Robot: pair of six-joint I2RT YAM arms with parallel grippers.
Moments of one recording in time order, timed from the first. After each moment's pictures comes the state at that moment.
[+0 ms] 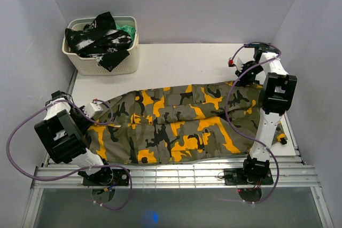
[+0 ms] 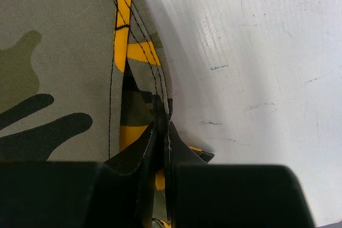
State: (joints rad) left arm 0.57 1.55 0.93 -0.85 0.20 1.50; right arm -0.14 2.30 1.95 -1.08 -0.44 -1.34
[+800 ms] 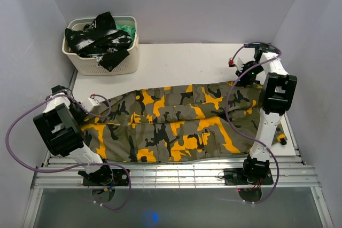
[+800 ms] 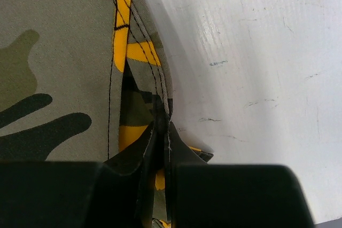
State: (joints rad) left arm 0.54 1.65 1.00 -0.80 0.12 1.42; right arm -0.14 2.30 1.95 -1.08 -0.43 -1.34
